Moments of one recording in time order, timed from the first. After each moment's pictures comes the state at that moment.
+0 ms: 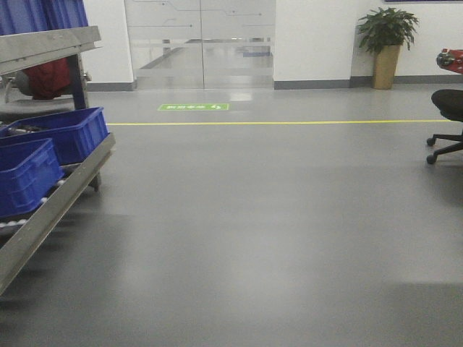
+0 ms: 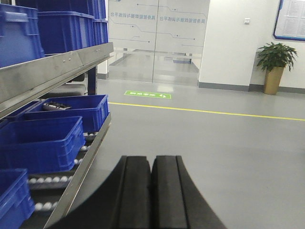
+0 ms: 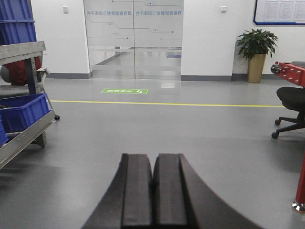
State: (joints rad) left arm 0.09 0.00 0.00 0.06 0.02 -0.09; right arm 0.10 0.00 0.00 0.08 0.04 -0.01
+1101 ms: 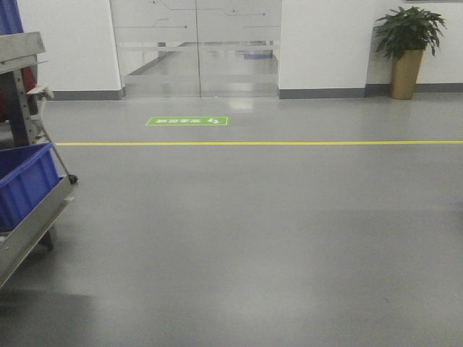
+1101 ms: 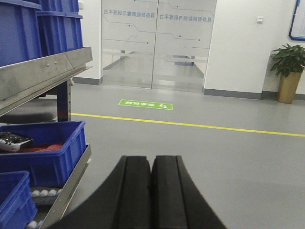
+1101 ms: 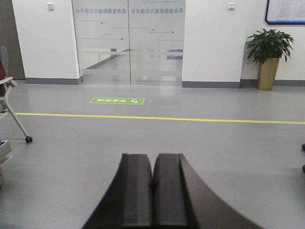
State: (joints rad) left arm 0.09 0.00 0.00 0.06 0.02 -0.09; right arm 0.10 0.00 0.00 0.08 0.04 -0.01
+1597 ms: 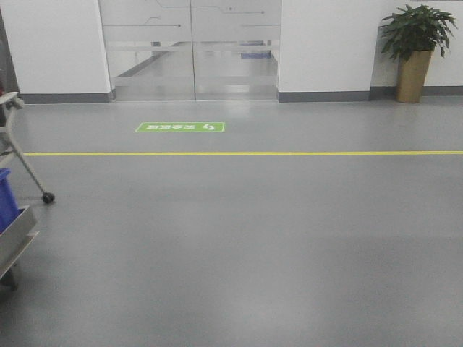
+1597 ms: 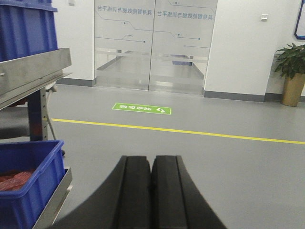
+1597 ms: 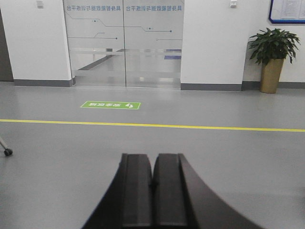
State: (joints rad) left arm 0.09 0.00 0.00 0.06 0.02 -0.09; right arm 0.10 0.00 0.00 0.08 0.04 -0.01
